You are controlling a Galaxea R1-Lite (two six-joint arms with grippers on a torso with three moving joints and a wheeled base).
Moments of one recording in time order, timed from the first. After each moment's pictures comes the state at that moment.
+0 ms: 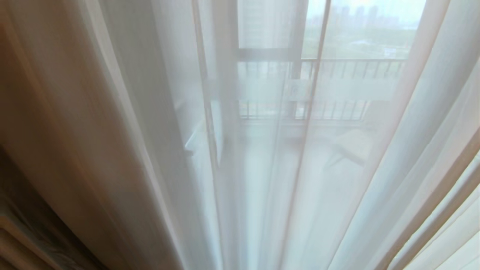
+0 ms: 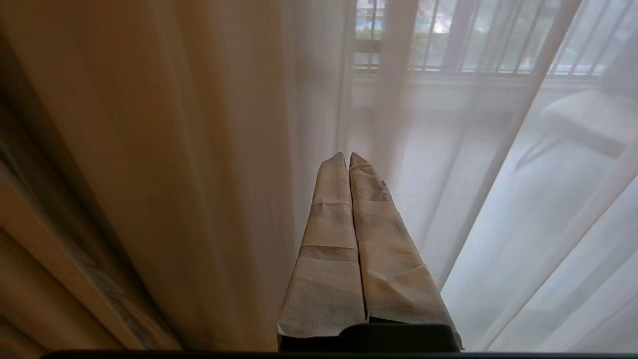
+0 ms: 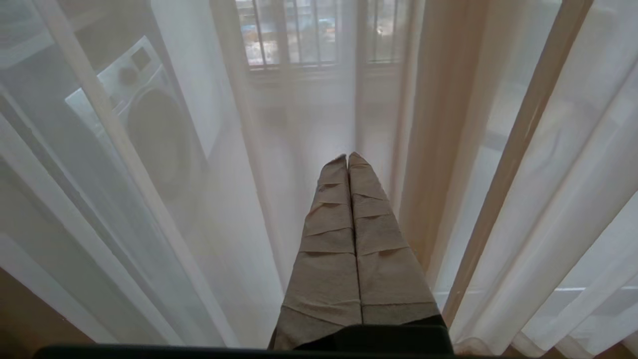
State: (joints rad) left arm 0.00 0.00 0.00 0.00 -0.01 -0.02; right arm 0.00 0.00 0.00 -0.01 -0.05 0.05
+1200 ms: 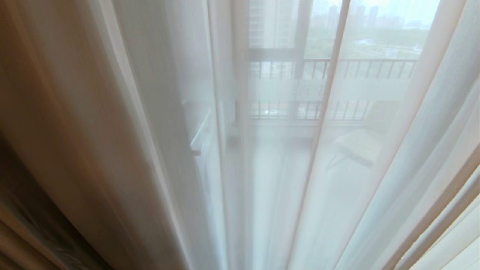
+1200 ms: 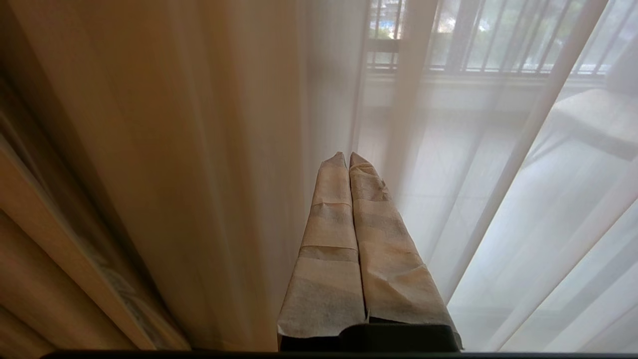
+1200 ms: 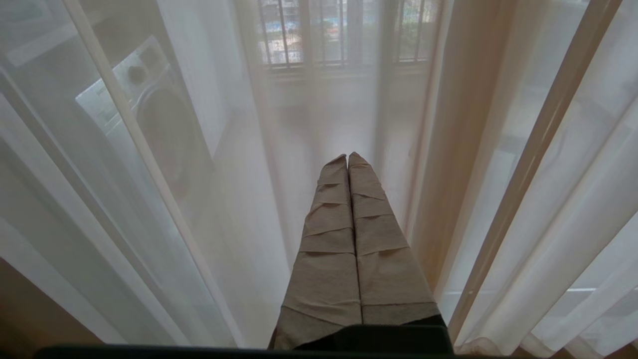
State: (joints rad) left arm 0.00 0.00 0.00 0.00 -0.01 -0.02; right arm 0.00 0.00 0.00 -0.01 -0.05 0.05
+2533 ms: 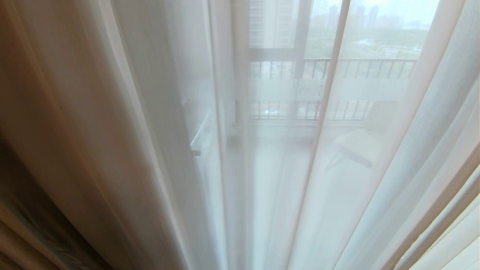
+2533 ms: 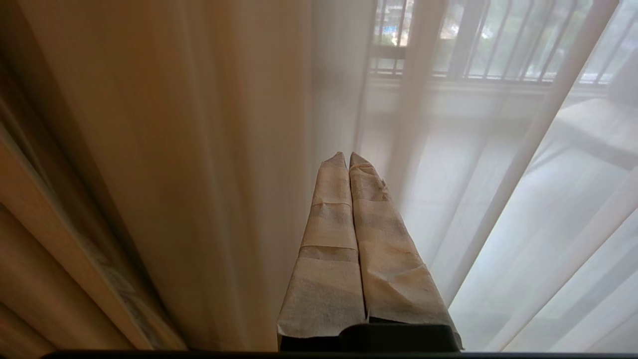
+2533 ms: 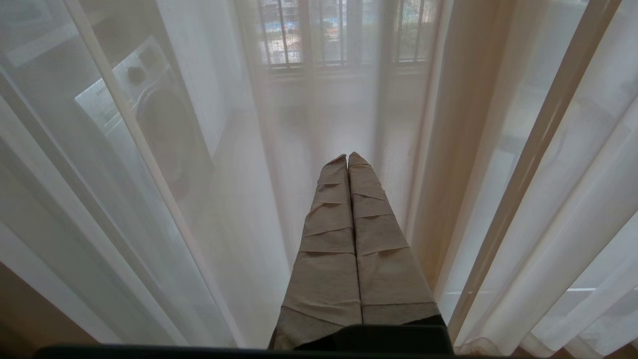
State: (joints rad) left arm 0.00 0.00 -0.01 0.00 0.01 -0.04; right arm 0.00 0.00 0.00 -0.01 -0.05 0.06
